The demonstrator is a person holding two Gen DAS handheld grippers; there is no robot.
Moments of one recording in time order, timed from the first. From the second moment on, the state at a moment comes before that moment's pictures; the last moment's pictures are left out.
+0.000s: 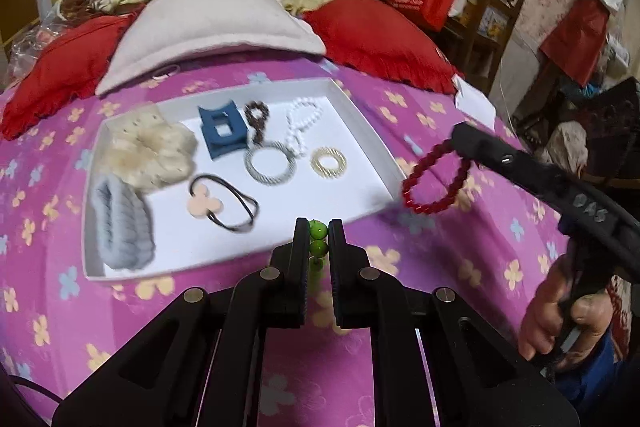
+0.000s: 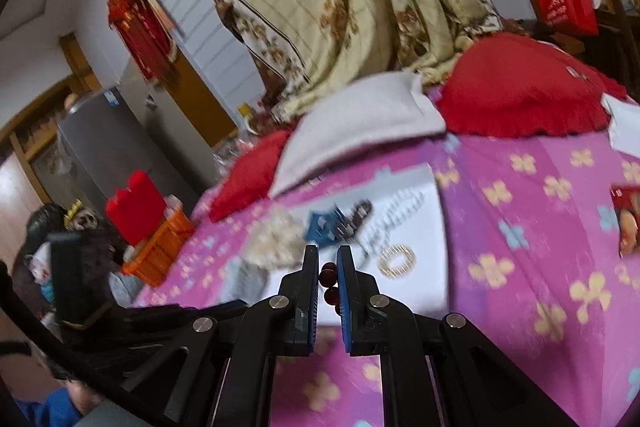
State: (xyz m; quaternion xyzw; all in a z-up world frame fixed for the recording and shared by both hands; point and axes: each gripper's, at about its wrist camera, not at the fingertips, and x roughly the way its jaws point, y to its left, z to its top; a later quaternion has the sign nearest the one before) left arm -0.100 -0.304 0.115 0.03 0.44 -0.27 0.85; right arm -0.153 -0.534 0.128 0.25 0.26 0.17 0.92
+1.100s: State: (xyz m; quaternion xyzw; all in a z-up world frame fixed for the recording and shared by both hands) left arm -0.049 -0.308 0.102 0.04 0.43 -0.20 0.88; right arm -0.088 -0.531 0.050 0.25 0.39 0.11 0.88
